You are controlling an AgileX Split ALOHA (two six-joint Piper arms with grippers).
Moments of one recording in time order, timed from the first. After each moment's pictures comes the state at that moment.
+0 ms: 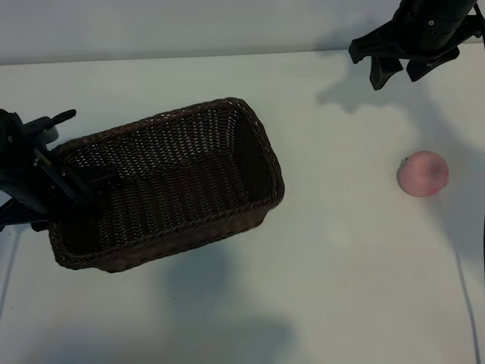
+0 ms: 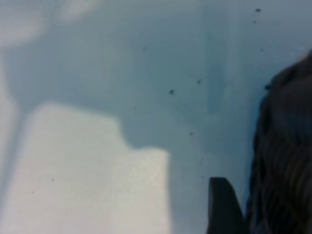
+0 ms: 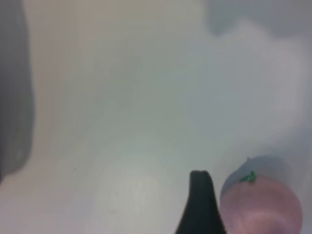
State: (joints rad) left arm -0.11 1.71 -0.81 -0.06 0.48 -0.48; right arm 0.19 1.97 -1.75 0.08 1.16 -0.04
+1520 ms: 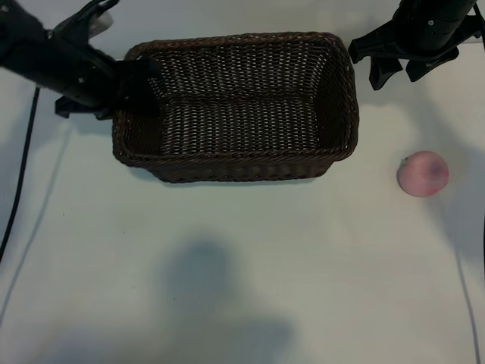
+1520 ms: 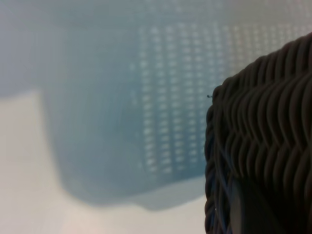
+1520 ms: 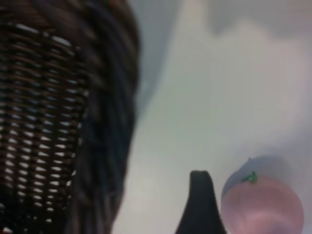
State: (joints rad) left arm -0.10 1.92 -1.37 -0.61 0.75 0.21; right arm 0.19 1.97 -1.75 0.08 1.16 -0.04
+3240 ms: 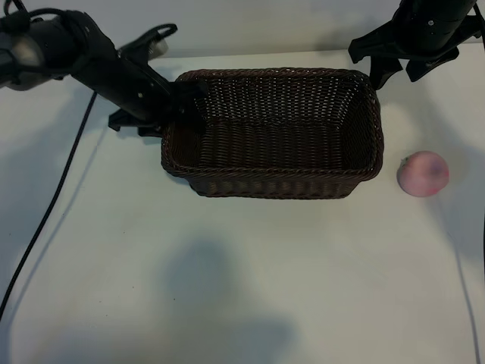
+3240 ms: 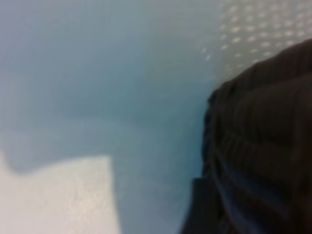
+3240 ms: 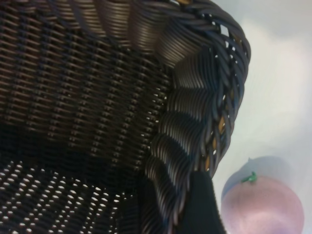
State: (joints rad) left arm -0.20 2.13 -1.50 -0.58 0.70 0.13; right arm 0.19 1.97 -1.75 0.08 1.16 -0.03
